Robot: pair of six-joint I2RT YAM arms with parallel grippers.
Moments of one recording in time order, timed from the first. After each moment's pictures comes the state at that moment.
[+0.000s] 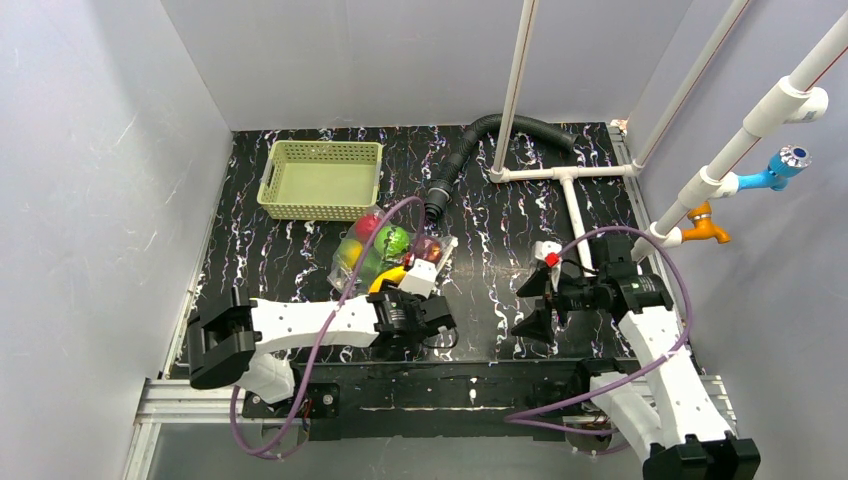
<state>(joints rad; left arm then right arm) -1.28 1.48 0.94 -0.82 -0.70 -0.85 0.10 0.78 0.71 -0.99 -1.10 -0.77</state>
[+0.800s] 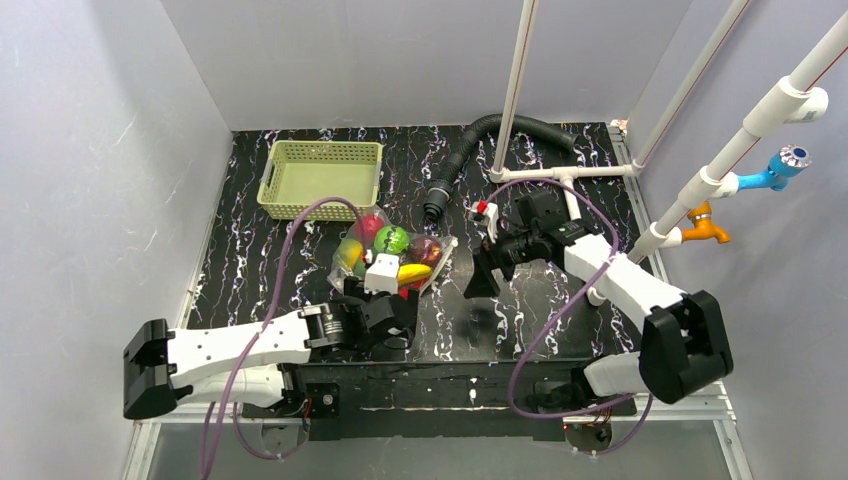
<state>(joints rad) -1.26 1.08 0.73 -0.65 -0.69 -0.82 0.46 1.32 0.91 -0.57 -0.86 -0.30</state>
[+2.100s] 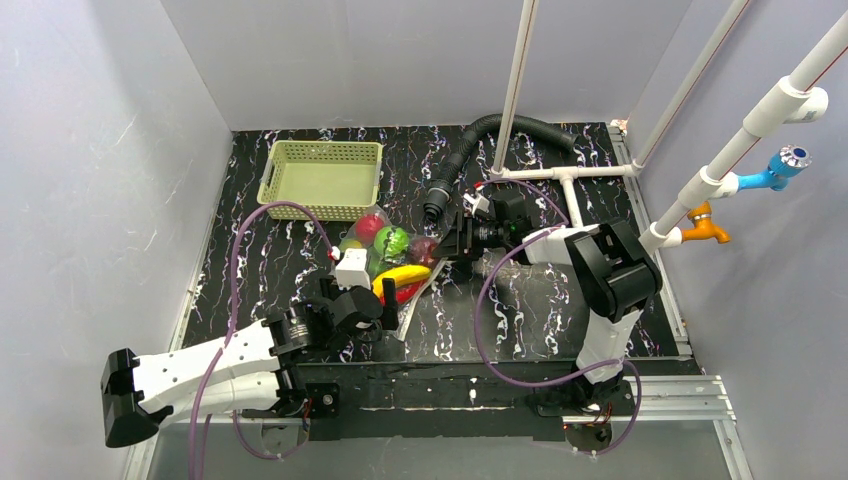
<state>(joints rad) -1.15 0.83 0.63 -0.62 -0.65 -0.81 0.46 1.84 0.88 0.33 -0.80 0.65</state>
